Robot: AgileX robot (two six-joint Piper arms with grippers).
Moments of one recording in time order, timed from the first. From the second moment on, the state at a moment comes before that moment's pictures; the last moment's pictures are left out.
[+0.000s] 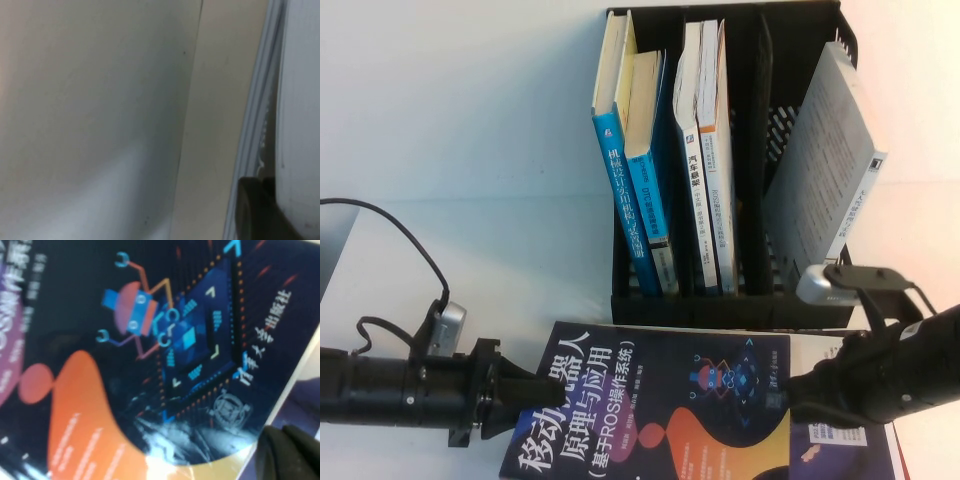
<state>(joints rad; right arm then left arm) 0.44 1.58 -0.78 0.71 0.52 -0.34 0.13 1.98 -0.75 -1.44 1.19 1.07</state>
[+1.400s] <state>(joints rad) 0.44 1.02 -0.78 0.50 0.55 -0.27 0.13 1.09 -1.53 -1.10 1.11 0.27</state>
